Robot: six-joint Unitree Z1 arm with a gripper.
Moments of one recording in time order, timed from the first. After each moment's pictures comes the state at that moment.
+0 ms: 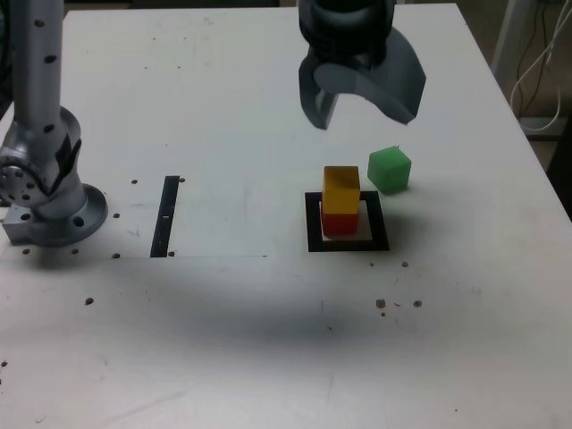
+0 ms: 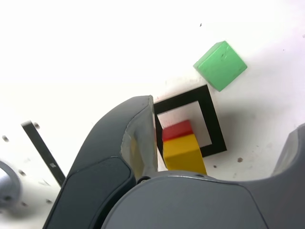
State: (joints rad) arm -0.08 1.89 -1.63 1.27 0.30 0.29
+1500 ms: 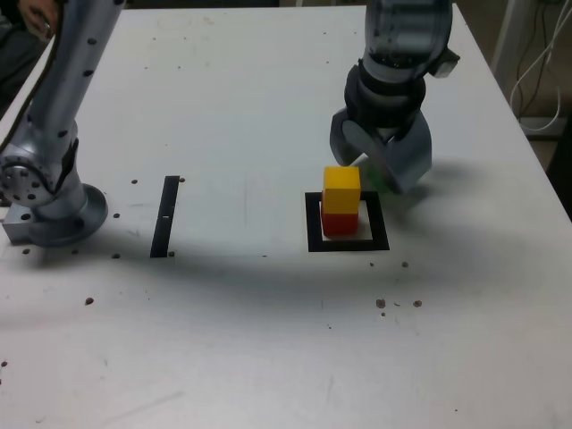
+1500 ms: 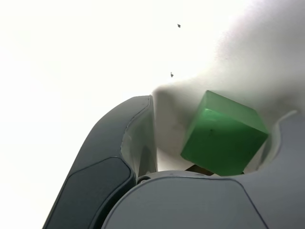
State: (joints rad) arm 0.00 2.15 -1.56 1.02 0.33 0.78
